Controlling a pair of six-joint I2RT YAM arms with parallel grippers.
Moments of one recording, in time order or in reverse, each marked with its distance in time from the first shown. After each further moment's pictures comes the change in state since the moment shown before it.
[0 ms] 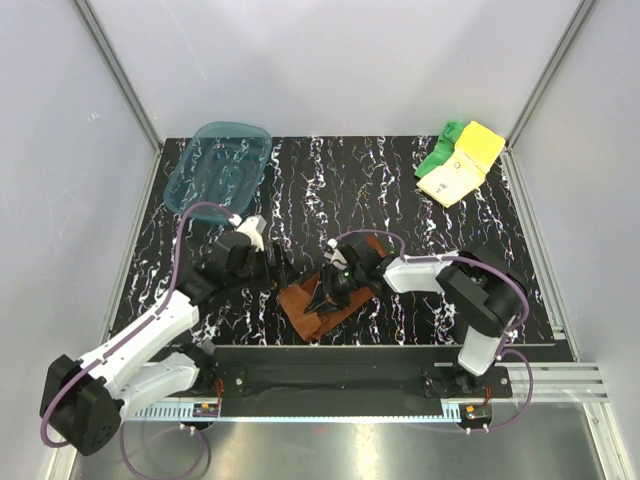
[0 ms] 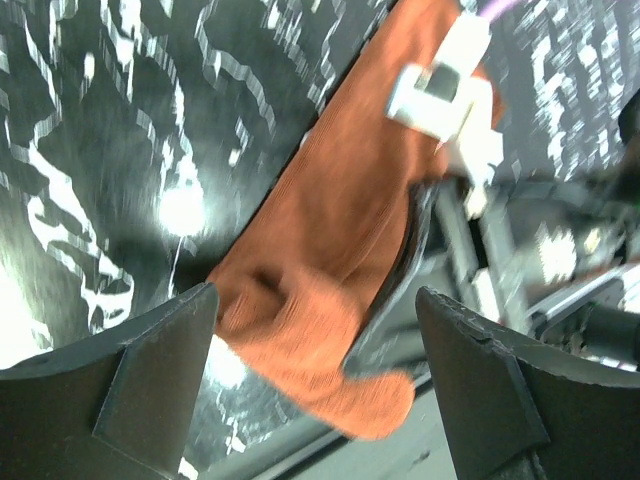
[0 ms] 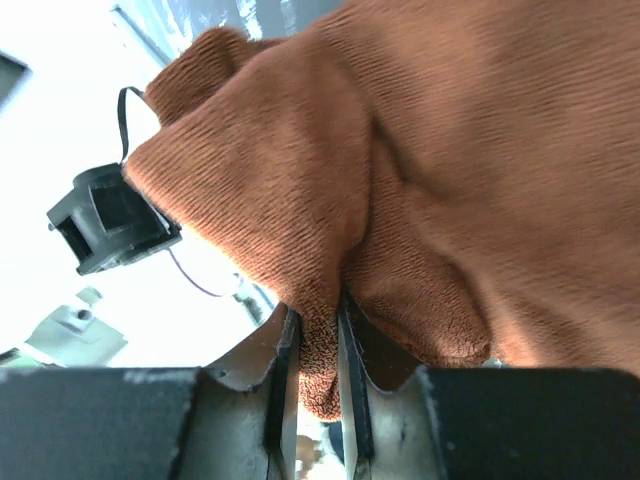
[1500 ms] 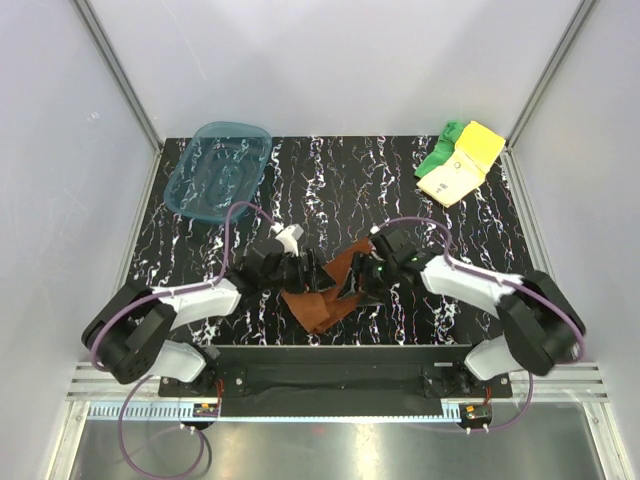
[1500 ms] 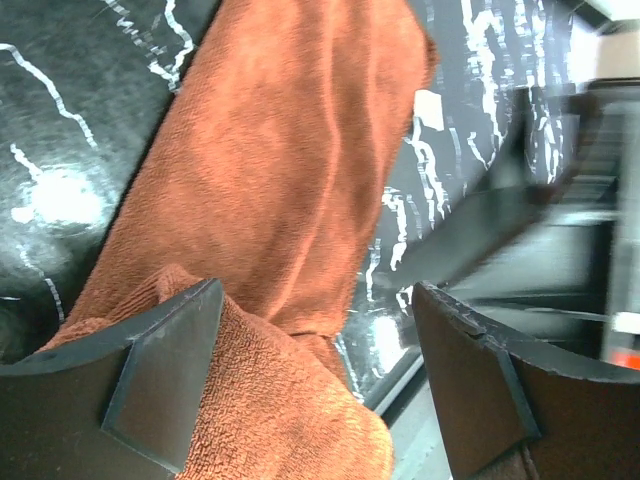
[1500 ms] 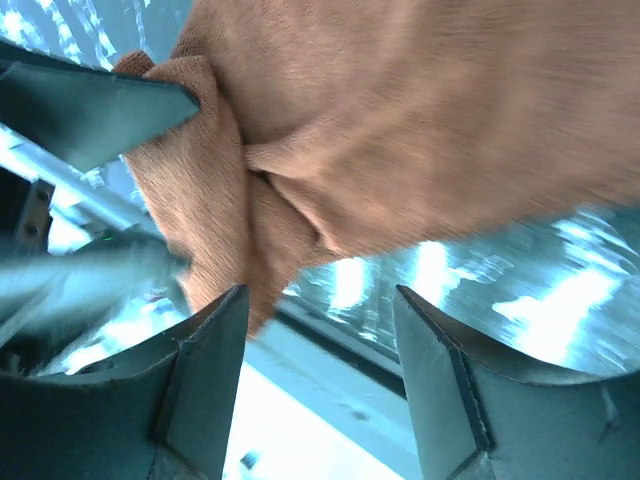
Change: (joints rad) left arm -0.111 0.417 -0.135 0.649 0.175 -0.137; right arm -0.148 -0.283 -0.073 -0.372 0.282 -0.151
